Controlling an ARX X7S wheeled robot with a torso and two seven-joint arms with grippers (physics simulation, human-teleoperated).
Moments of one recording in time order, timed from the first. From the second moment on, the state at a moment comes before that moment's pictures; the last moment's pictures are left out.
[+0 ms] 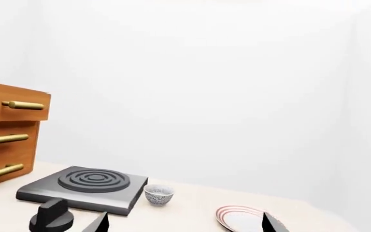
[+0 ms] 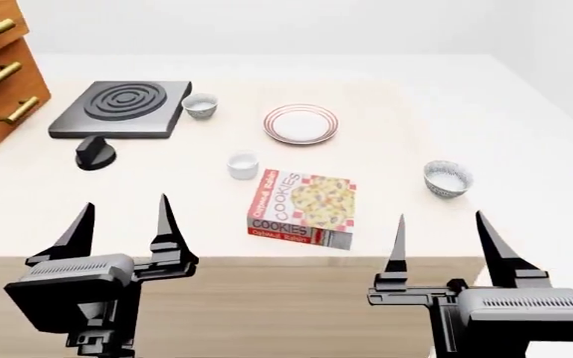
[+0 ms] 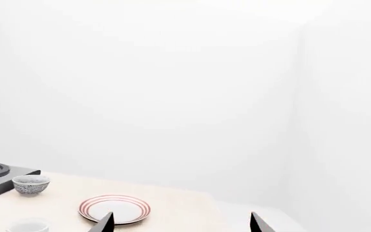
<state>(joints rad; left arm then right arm) -0.03 -0.16 0.01 0.43 -0.28 -0.08 -0.15 -0.07 0.21 -0.08 -0.50 -0.02 0.05 0.18</state>
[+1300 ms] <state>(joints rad) -0.13 -0.23 -0.01 0.63 -0.36 -0.15 -0.25 0.02 0.30 -0.08 -0.74 -0.02 0.22 0.18</state>
